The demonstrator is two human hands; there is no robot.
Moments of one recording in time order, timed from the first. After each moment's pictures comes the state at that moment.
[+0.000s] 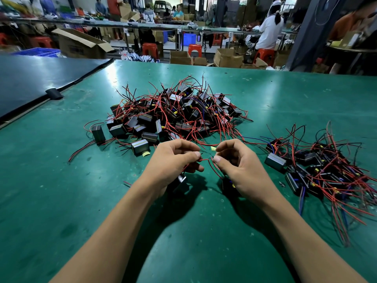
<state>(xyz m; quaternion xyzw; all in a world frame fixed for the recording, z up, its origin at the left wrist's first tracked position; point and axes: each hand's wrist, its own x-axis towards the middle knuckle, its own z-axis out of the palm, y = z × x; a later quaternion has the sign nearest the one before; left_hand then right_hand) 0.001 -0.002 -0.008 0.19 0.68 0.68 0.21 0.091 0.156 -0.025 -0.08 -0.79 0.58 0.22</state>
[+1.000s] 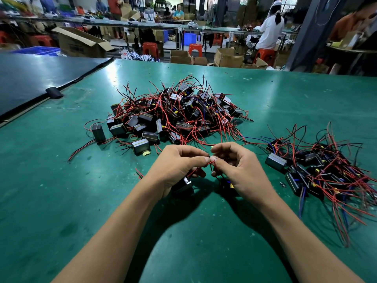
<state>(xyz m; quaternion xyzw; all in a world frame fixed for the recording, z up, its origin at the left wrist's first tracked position) 0.004 0.002 -0.009 0.19 0.68 0.66 0.26 0.090 0.149 -0.026 -0.07 -0.76 0.62 0.21</state>
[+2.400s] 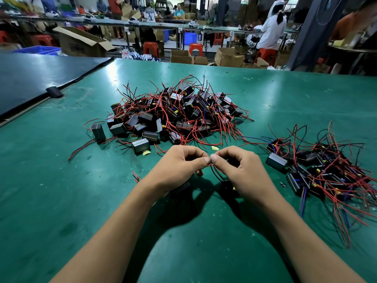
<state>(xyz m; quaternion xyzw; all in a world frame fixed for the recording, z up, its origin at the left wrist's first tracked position) 0.006 0.001 -0.008 0.31 0.74 0.57 0.20 0.094 0.154 -0.022 -0.09 -0.85 0.46 0.23</state>
